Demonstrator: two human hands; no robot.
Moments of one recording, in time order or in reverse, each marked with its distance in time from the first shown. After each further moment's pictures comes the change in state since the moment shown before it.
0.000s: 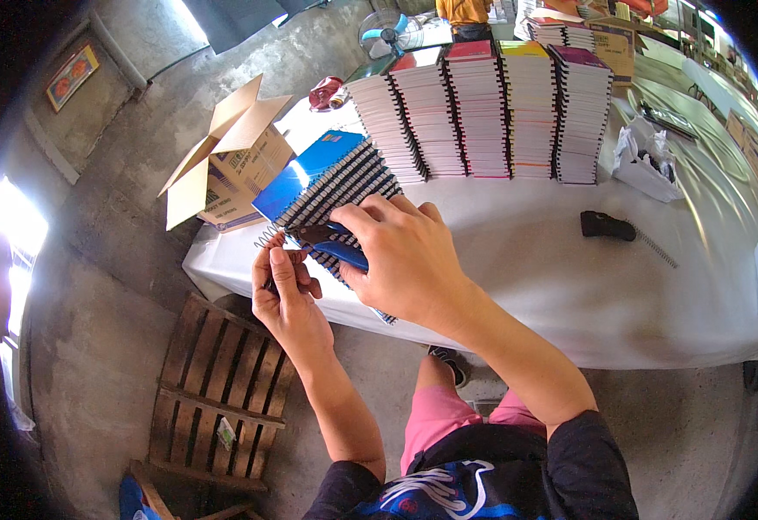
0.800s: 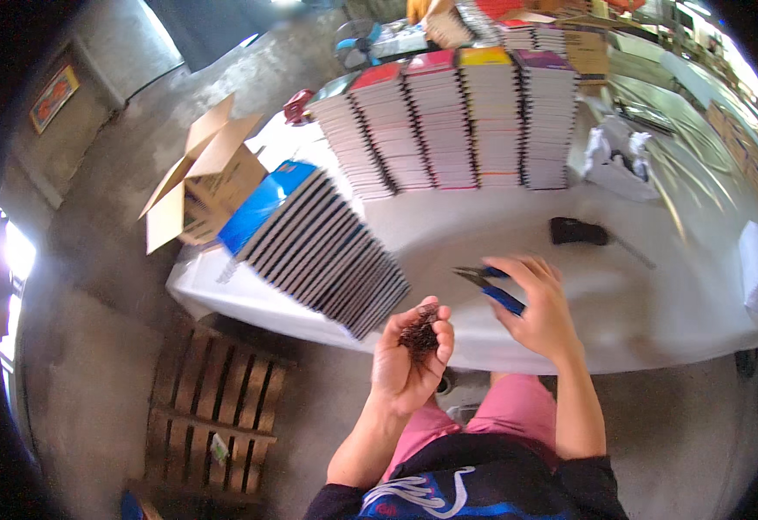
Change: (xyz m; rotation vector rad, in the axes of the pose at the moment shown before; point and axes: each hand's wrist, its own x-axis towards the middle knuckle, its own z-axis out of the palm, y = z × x) left_hand -0.103 -0.026 0.060 -1.033 -0.214 -1.428; right_hand -0.120 0.108 -0.090 -0.064 -0.022 0.273
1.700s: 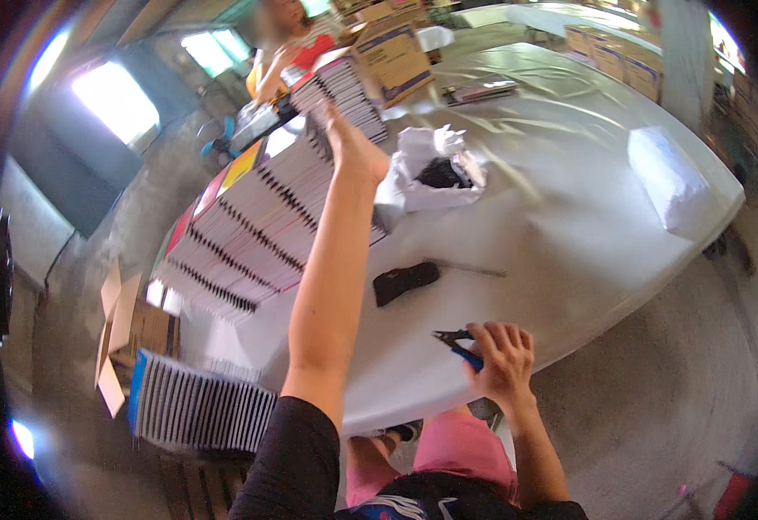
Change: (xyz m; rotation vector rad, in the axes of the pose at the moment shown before) left_hand 0.359 -0.174 0.224 0.744 -0.215 0.178; right_hand -0.122 0.144 -0.075 -0.549 0.333 0.386
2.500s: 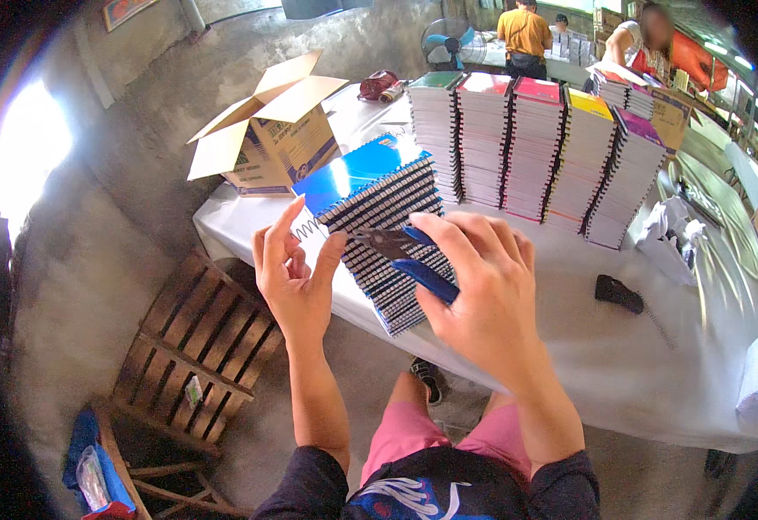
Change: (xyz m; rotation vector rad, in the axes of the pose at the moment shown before) left_hand -0.409 0.201 -0.291 1.278 0.884 1.076; right_hand 0.064 -0.358 -0.019 0.600 -0.174 -0.711
